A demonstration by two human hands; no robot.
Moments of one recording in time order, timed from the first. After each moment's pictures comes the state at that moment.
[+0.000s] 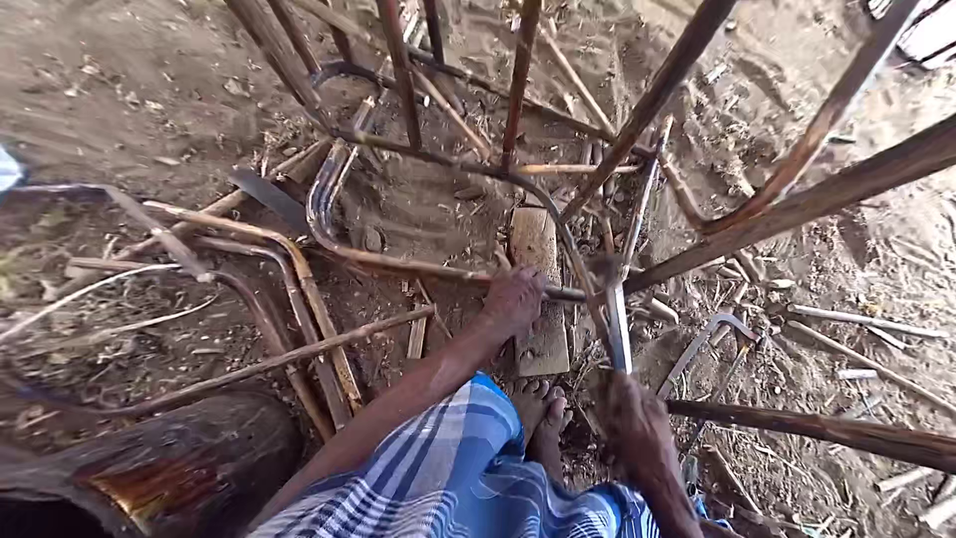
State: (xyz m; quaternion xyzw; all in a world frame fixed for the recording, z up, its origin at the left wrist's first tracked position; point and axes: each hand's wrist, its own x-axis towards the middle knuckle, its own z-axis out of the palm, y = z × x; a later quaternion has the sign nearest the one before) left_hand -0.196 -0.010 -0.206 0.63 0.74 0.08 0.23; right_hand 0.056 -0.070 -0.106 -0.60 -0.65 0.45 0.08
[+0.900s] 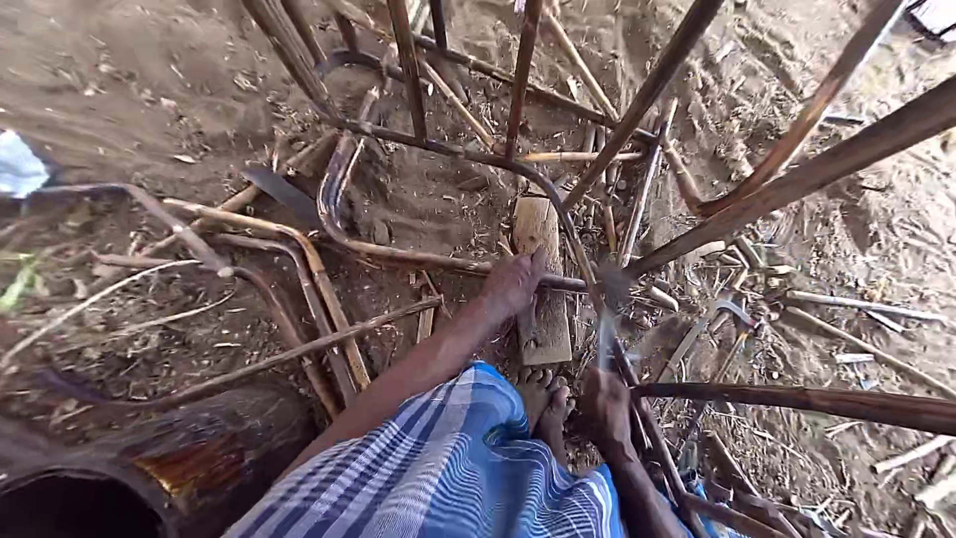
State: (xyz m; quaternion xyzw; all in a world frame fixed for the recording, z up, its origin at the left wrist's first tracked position) left_hand -0.208 -0.014 -0.202 0.64 0.72 0.07 0.25; right_hand 0.063 -0.099 -0.181 -0.56 -0.69 0.43 0.19
